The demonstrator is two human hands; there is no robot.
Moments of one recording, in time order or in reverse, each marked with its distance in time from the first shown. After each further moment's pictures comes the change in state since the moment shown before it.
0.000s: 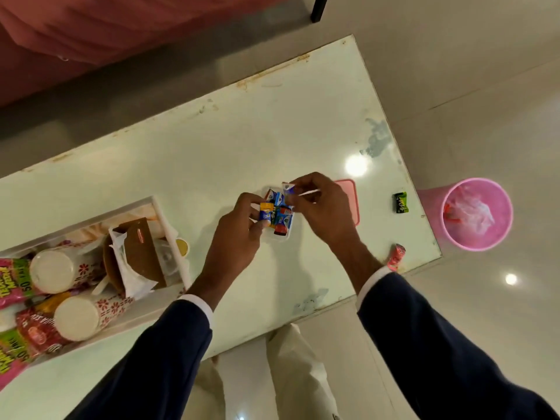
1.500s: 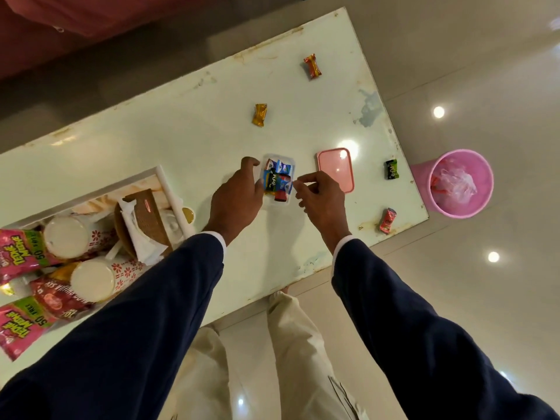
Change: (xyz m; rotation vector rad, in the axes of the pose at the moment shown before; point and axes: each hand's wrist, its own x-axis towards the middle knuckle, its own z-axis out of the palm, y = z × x) left_hand 0.000 0.001 -0.003 0.400 0.030 0.083; right_hand -0.057 0.017 0.015 0.005 0.118 0.233
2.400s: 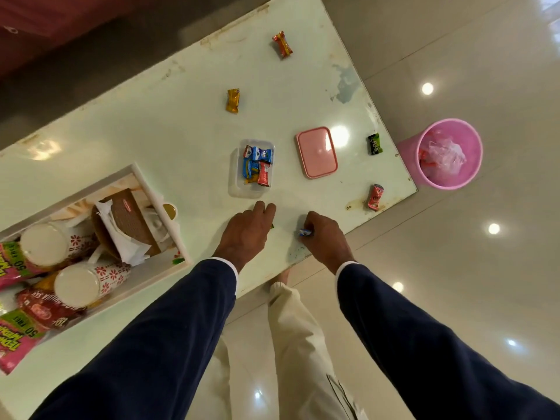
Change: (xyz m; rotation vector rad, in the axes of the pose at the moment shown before) left_hand -0.055 -0.011 0.076 0.520 -0.294 0.393; right_hand -0.030 0.121 -0.021 -0.569 -0.167 -0.035
